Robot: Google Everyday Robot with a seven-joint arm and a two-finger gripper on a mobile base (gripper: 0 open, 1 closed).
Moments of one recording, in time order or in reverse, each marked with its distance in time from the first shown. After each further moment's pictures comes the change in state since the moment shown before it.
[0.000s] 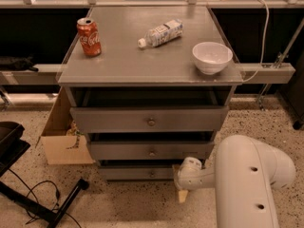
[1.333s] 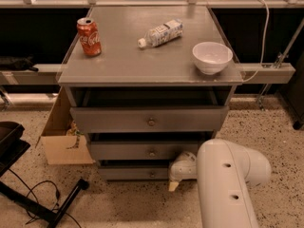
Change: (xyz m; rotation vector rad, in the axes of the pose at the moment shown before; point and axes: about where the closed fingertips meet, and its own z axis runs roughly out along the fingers) arm -0.016 -0.046 0.054 -0.003 -0.045 0.201
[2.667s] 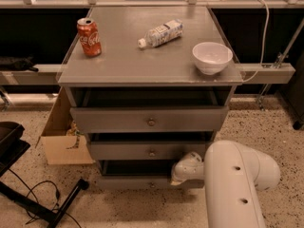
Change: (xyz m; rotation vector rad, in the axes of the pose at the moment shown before) arm 0.011 0.002 -0.013 -0.008 -0.027 0.067
